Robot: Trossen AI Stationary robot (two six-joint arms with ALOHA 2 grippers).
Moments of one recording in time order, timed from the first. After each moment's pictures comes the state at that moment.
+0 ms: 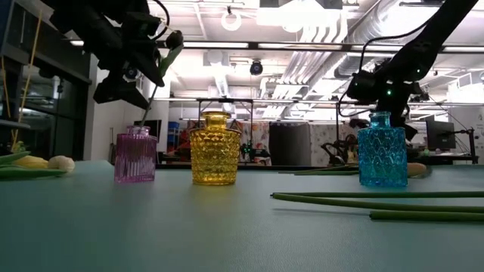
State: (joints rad) left arm 0.23 1.03 0.67 -0.45 0.15 -0.76; right arm -0.94 1.40 0.59 -0.22 0.20 1.93
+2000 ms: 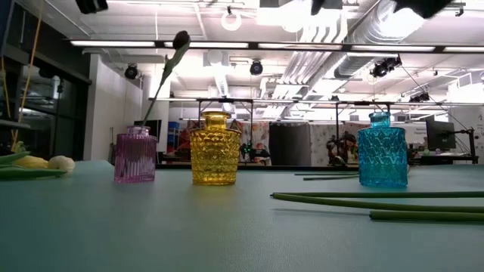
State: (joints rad) left arm 0.10 0.46 0.67 -0.16 0.29 -0.86; right arm 0.02 1.21 0.71 0.85 -0.03 0.33
